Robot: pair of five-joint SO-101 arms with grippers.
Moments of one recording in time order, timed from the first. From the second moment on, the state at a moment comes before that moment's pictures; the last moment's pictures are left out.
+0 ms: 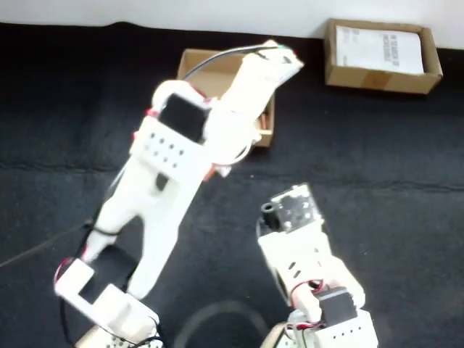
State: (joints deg) left arm 26.7 0.2 -29.2 100.9 -6.6; right arm -25.6 -97.2 88.4 52.8 7.9
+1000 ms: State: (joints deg) left arm 22.0 -58.9 58.2 23.6 12.1; right arm -27.5 -97.2 94.9 18.1 1.0
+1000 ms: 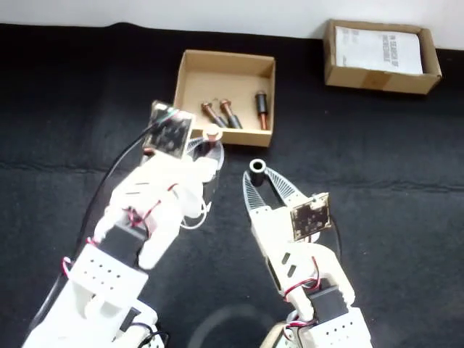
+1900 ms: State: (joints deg) left arm 35.6 -61.6 54.3 17.3 12.1; right arm -27.5 -97.2 95.0 18.1 1.0
